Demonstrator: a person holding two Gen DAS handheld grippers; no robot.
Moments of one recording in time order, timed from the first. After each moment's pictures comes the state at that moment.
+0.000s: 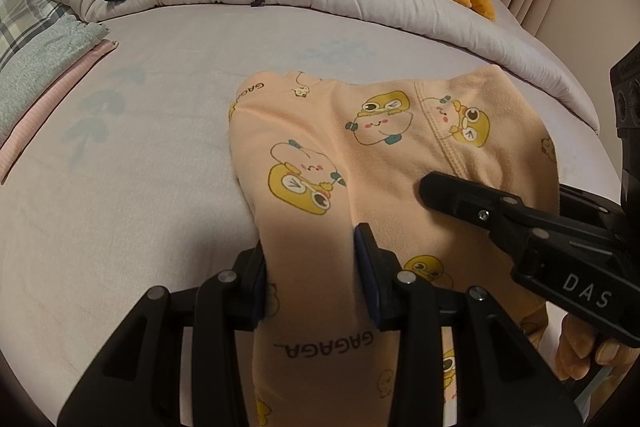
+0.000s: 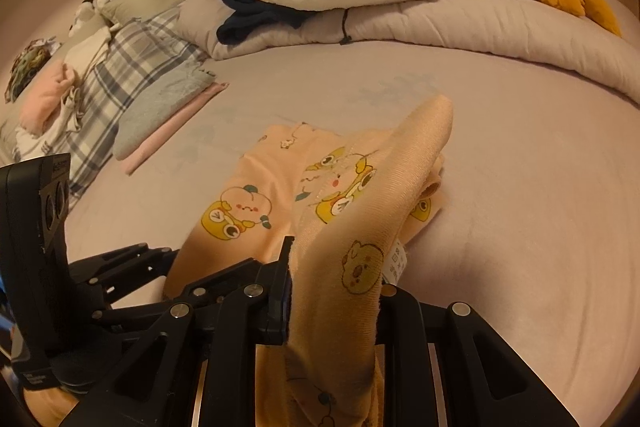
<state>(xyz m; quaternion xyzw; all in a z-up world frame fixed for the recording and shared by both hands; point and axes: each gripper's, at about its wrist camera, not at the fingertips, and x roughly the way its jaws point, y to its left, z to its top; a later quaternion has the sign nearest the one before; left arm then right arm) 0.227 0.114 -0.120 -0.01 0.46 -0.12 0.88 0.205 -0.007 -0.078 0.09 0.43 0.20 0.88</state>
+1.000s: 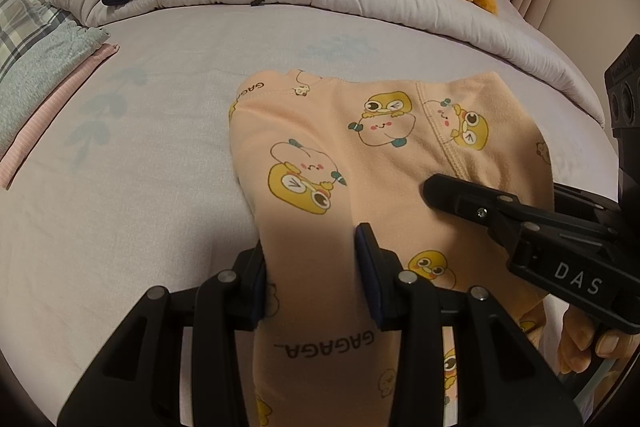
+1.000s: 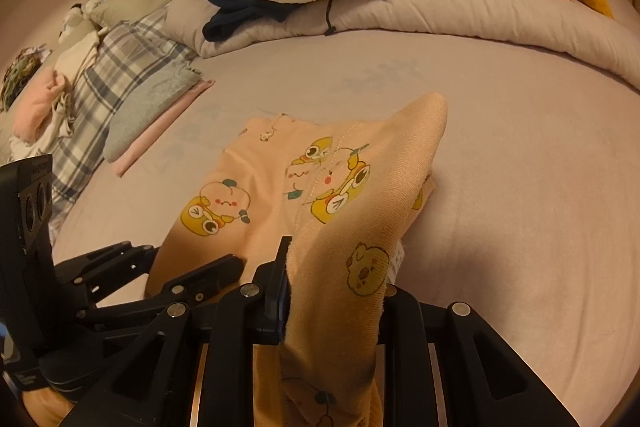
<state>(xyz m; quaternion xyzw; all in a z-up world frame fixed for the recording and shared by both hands) 0.227 0.109 -0.120 0.00 0.46 -0.12 0.88 0.205 -0.013 -0.085 0.11 0.44 0.18 0.87</state>
